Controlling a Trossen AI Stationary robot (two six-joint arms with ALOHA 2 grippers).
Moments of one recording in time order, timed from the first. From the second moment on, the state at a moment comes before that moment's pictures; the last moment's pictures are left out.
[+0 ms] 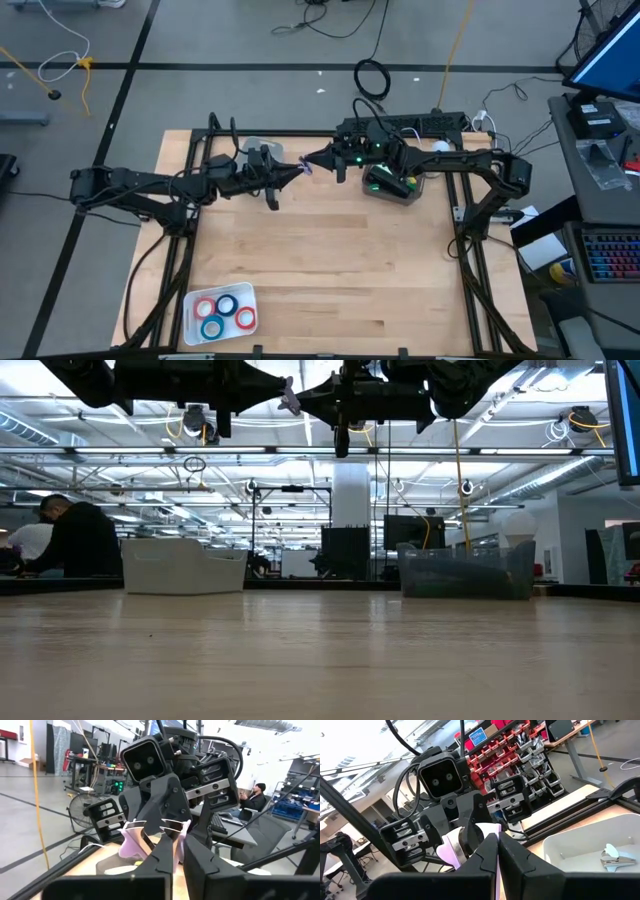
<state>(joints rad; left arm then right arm) 0.16 1.17 0.59 0.71 -0.04 -0.20 -0.35 1.65 1.11 0.57 -0.42 0.58</state>
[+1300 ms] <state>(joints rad) 0.22 1.01 0.59 0.28 -0.12 -0.25 -0.41 1.65 1.11 0.55 -0.42 0.54</state>
